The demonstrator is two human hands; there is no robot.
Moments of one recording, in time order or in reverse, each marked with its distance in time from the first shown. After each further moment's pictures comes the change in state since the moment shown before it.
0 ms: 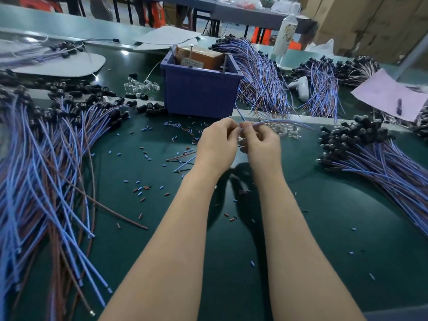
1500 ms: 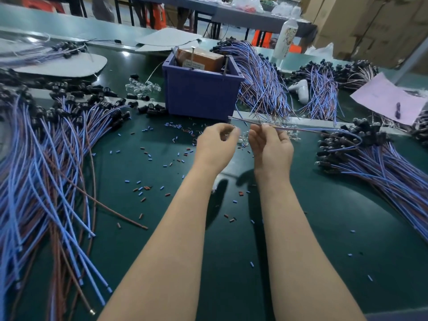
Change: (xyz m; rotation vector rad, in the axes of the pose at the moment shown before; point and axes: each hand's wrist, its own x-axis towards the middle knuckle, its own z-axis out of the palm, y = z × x) left_hand -0.001 0.000 -0.001 -0.163 0.000 -0.124; right_hand 0.003 -0.010 -0.002 0.703 0.156 0.216
